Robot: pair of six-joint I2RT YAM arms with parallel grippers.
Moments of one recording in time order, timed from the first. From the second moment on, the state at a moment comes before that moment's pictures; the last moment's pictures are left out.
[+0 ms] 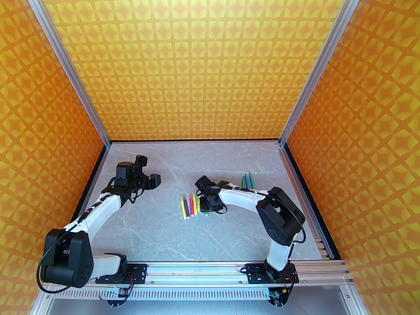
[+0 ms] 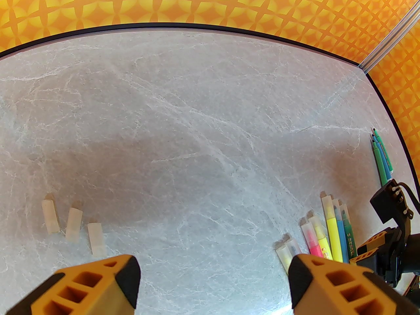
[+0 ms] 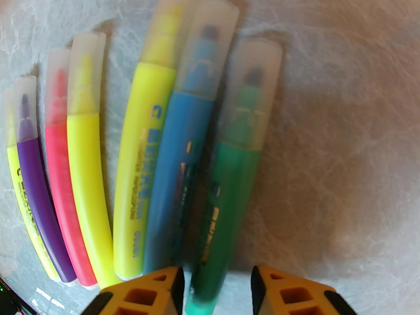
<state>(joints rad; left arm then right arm) -0.11 1.34 0.83 -0.16 0.32 -0.14 0.72 1.84 1.16 -0.64 0.02 0.58</state>
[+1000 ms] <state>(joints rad) -0.11 1.29 0.83 -0.17 0.32 -0.12 0.71 2.04 1.43 -0.92 0.04 0.53</state>
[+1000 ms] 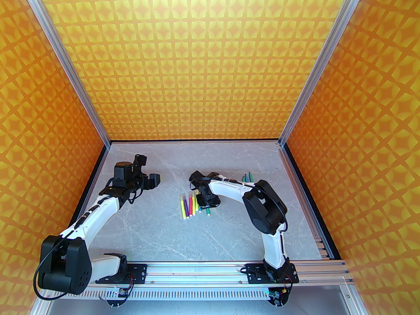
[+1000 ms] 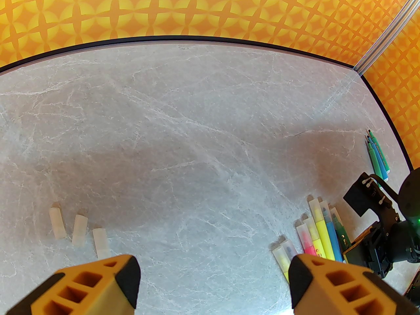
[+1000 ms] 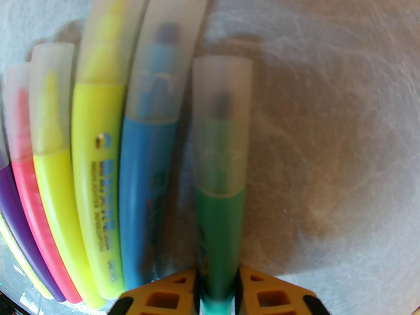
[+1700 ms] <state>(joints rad) -0.12 1.28 0.82 -0.17 0.32 -0.12 0.70 2.03 1.42 -0.91 0.04 0.52</state>
